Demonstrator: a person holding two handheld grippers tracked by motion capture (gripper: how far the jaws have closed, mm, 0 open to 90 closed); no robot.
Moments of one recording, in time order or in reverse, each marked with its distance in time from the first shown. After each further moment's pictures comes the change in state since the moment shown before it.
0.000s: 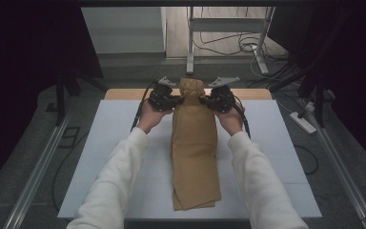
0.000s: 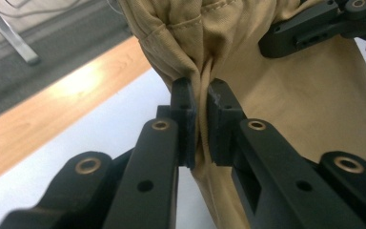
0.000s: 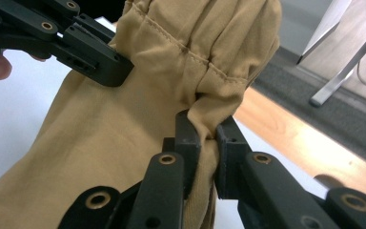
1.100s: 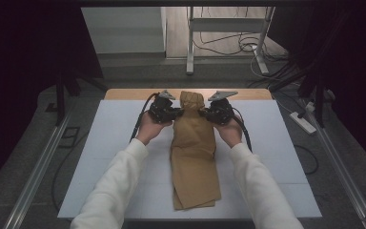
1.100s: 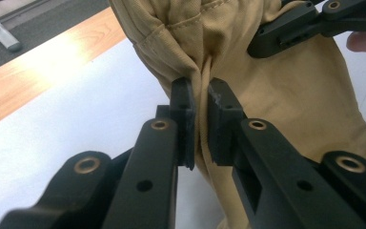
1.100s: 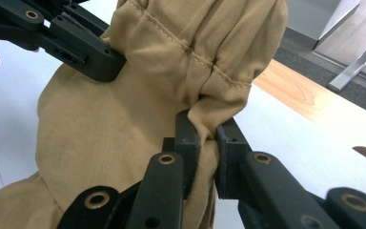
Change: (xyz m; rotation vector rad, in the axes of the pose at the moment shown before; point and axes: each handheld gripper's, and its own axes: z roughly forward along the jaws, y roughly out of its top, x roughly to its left) left arm -0.015 -0.036 0.009 0.049 -0.043 0.007; right arm 0.015 -0.040 0.008 0.041 0.036 0.022
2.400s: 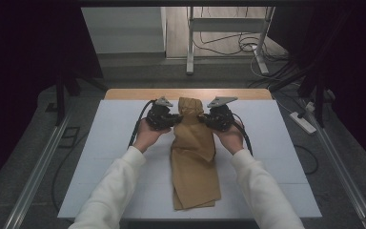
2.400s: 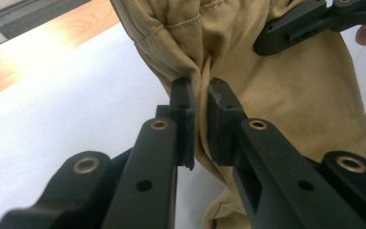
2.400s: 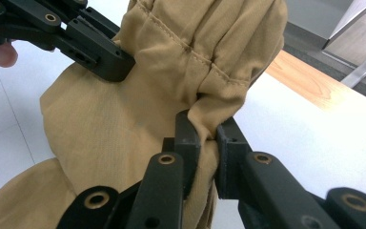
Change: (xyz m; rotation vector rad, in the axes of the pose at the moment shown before) left arm -0.009 -0.019 -0.006 -0.014 -0.027 -0.010; right arm 0.018 -0.008 -0.011 0.011 0.025 -0.026
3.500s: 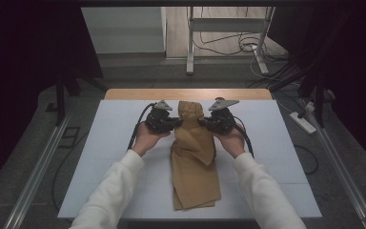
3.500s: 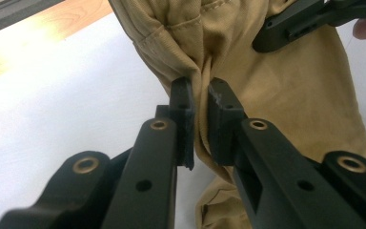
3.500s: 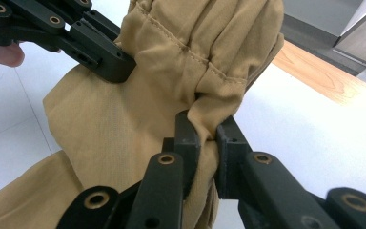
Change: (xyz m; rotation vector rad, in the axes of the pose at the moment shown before) left arm -0.006 -0.008 -0.003 0.007 -0.024 0.008; right arm 0.005 -0.007 -0.006 -0.001 0.032 0.009
